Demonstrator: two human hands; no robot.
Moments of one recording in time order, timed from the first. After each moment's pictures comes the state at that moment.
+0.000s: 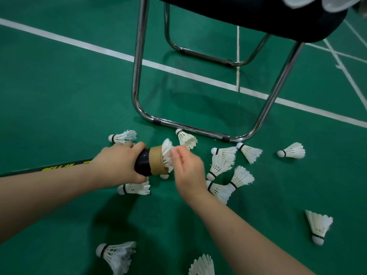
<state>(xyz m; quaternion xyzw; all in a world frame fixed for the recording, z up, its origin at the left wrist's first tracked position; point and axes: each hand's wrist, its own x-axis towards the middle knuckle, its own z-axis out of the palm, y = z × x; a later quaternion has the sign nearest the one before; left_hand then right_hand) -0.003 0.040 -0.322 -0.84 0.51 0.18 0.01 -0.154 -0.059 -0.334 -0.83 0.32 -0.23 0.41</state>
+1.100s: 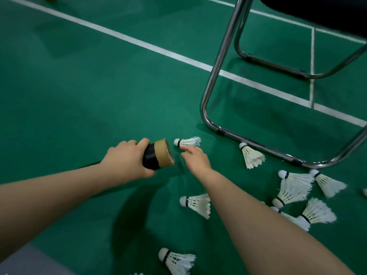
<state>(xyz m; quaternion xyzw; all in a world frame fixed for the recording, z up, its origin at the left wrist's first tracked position) 0.093 0.145 -0.340 -0.92 0.36 0.17 -0.01 0.006 -0.022 -0.395 -0.81 0.37 0.10 0.45</state>
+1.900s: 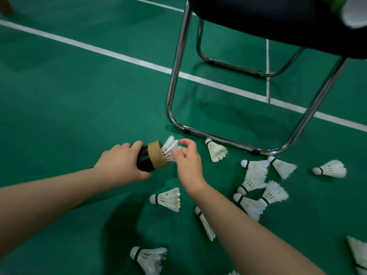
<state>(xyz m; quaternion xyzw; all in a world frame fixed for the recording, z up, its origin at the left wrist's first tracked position) 0.049 0.093 -0.324 -0.90 0.40 0.15 -0.02 -0.072 -0.031 -0.331 -0.67 0.36 -0.14 0.63</state>
